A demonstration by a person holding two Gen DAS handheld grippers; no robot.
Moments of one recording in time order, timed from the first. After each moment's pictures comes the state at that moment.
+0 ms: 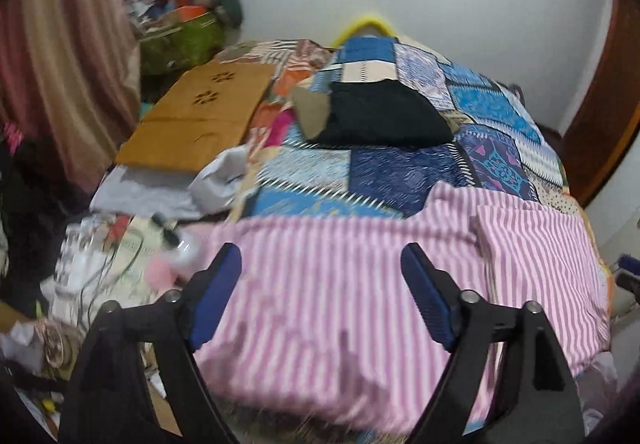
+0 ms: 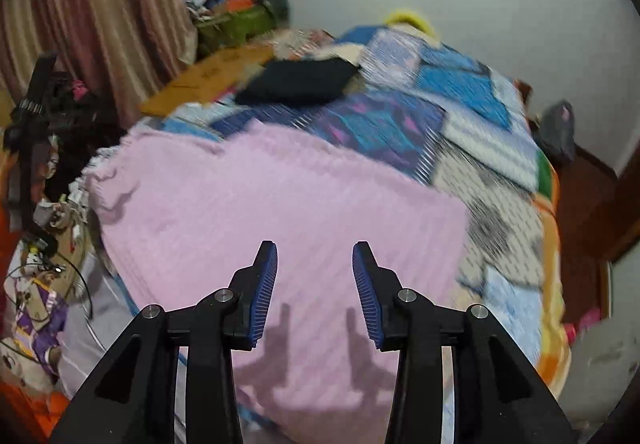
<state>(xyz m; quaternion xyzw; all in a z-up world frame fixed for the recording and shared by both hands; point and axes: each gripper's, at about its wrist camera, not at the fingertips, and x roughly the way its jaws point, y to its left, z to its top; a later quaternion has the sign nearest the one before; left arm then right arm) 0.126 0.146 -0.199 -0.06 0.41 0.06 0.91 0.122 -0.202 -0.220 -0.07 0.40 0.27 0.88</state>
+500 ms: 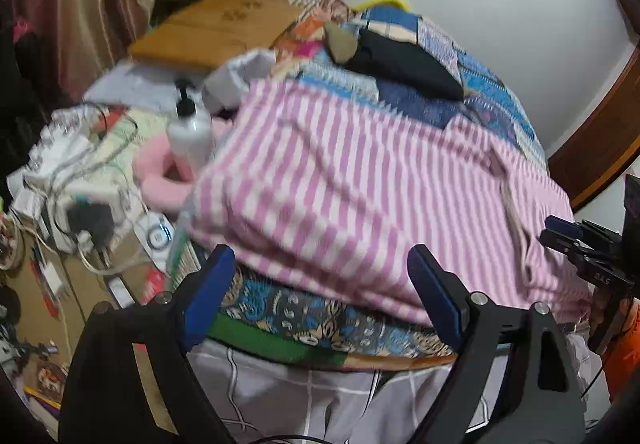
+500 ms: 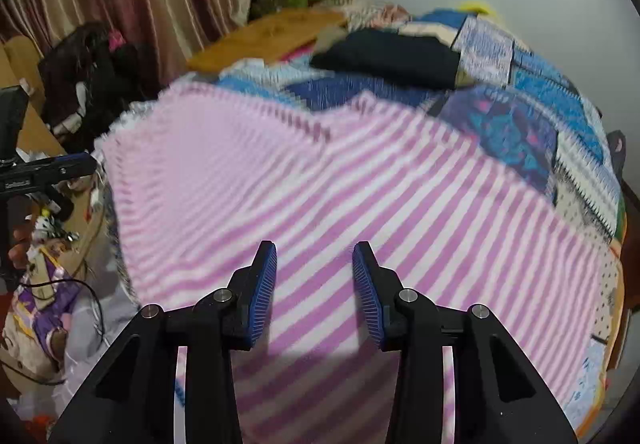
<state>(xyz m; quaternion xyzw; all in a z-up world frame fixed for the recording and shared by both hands) 0.043 0.181 -0.285 -0.18 0.45 0.04 0.87 0.140 -0.081 -0.280 -0.12 0.44 0.33 0.83</state>
